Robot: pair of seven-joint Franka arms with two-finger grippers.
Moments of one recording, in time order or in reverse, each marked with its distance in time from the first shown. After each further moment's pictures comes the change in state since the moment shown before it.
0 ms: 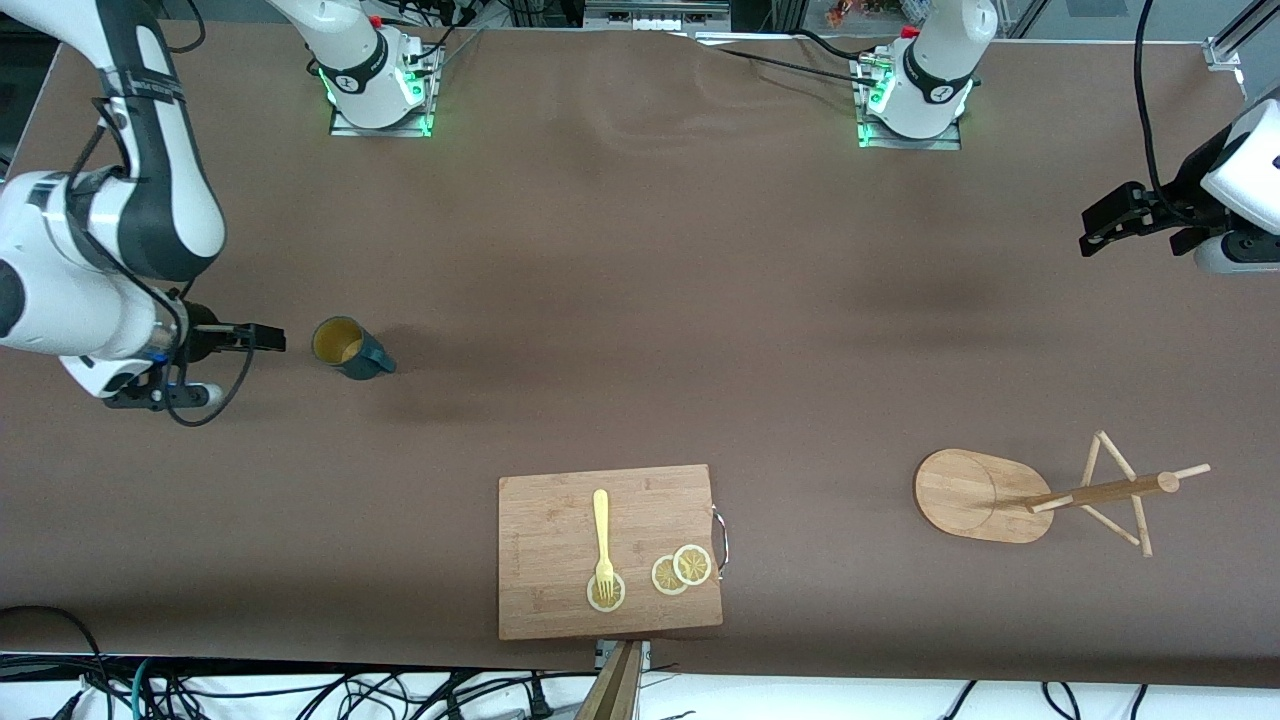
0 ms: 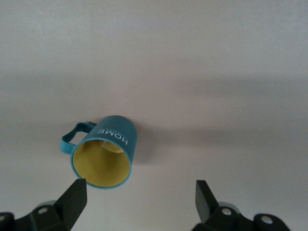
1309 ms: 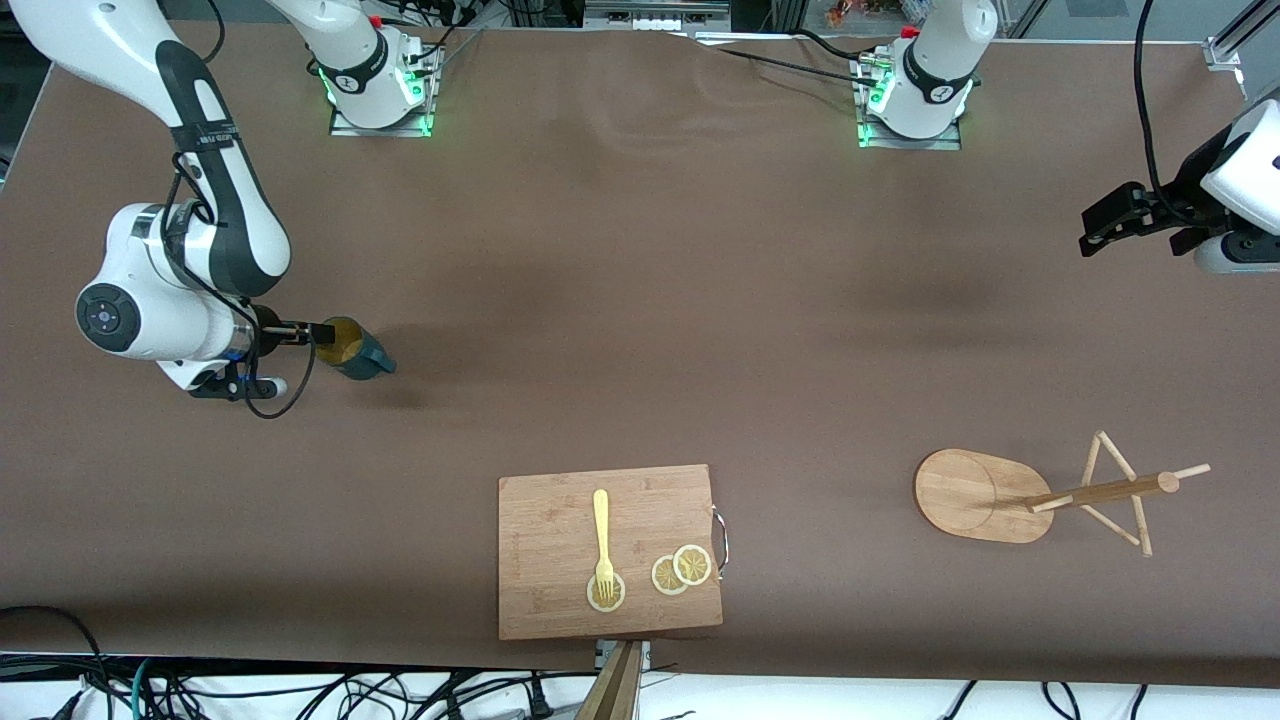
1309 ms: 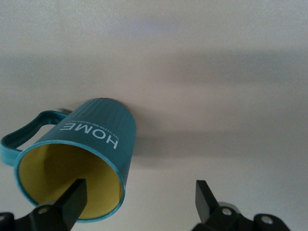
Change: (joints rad) left arm 0.000 0.000 0.000 0.000 0.000 0.000 0.000; right arm 0.005 0.066 0.003 -0.161 0.024 0.140 0.013
